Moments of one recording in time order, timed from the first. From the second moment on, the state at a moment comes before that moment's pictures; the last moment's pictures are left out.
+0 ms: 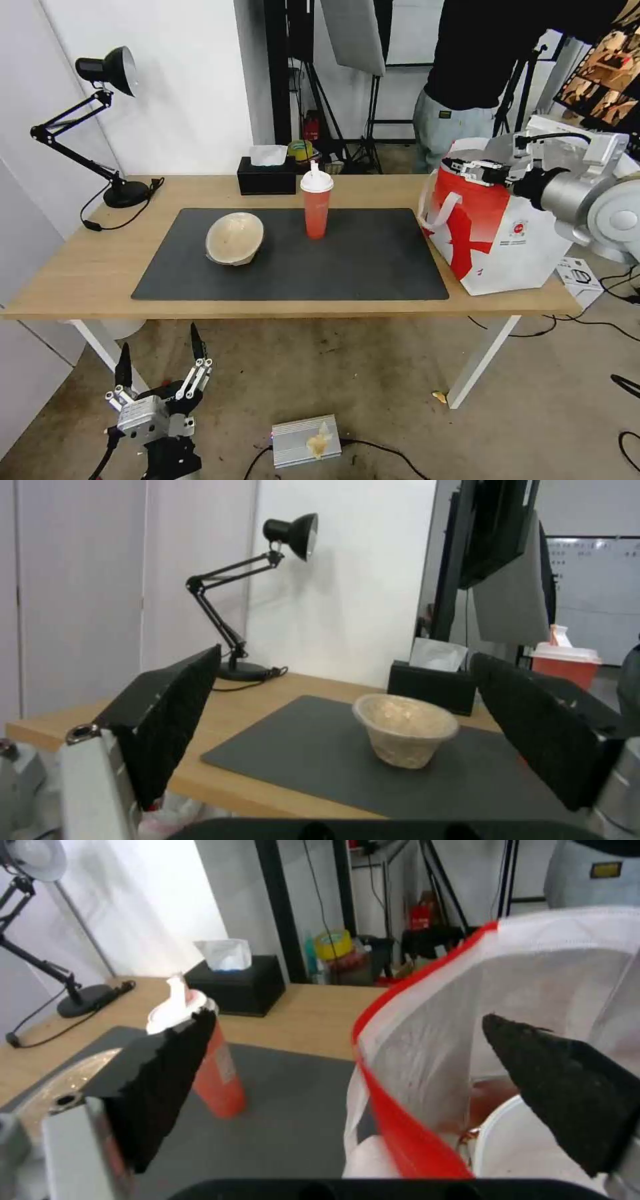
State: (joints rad) left arm 1.98 -1.48 -0.33 -2.33 0.17 -0.46 -0.54; right arm -0.49 0.48 0.18 1.81 1.41 -0.53 0.06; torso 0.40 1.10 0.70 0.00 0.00
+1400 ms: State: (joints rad) left arm 1.98 -1.47 -0.35 -2.36 0.14 -0.46 -0.53; right arm -1.00 0.61 0.45 2.30 0.89 0.15 0.49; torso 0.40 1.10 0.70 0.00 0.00
